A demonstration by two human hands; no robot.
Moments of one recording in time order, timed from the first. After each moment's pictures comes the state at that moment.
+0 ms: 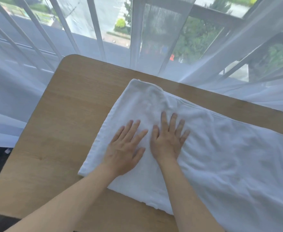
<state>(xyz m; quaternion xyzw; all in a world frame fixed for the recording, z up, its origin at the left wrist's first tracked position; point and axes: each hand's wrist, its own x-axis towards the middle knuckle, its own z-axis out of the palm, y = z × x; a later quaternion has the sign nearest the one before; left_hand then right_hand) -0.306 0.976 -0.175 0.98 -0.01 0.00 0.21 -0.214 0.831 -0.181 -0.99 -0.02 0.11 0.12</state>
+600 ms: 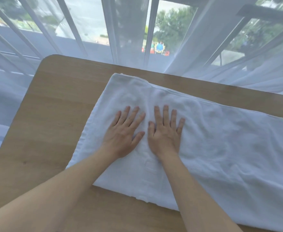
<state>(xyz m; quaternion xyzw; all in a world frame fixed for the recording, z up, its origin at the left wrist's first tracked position) -0.256 0.955 -0.190 0.99 -0.04 -0.06 0.13 -0.205 0.787 -0.190 -0.99 -0.09 0.08 0.11</state>
